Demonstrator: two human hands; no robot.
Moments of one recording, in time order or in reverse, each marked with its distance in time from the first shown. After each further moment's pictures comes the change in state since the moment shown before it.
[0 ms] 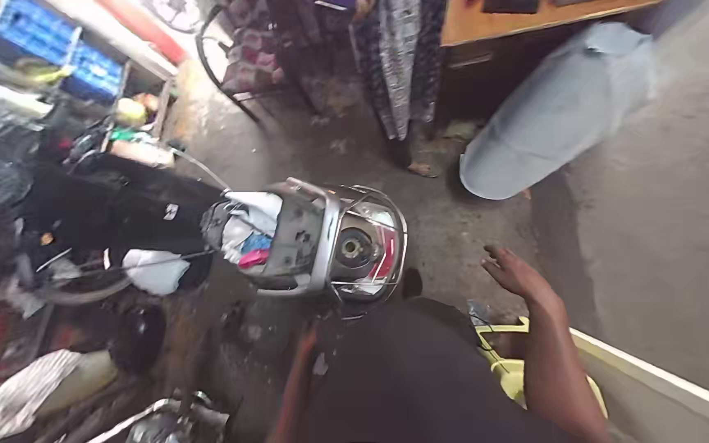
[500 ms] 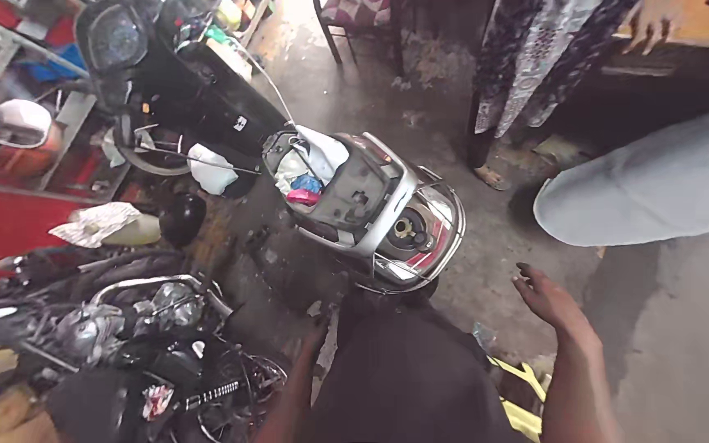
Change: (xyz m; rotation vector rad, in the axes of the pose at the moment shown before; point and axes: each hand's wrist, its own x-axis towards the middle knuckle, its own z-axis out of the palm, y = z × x) left_hand -0.042 -0.121 0.012 -0.264 0.061 -0.267; right_hand 0.049 -0.049 0.024 -0.117 -0.078 -0.145
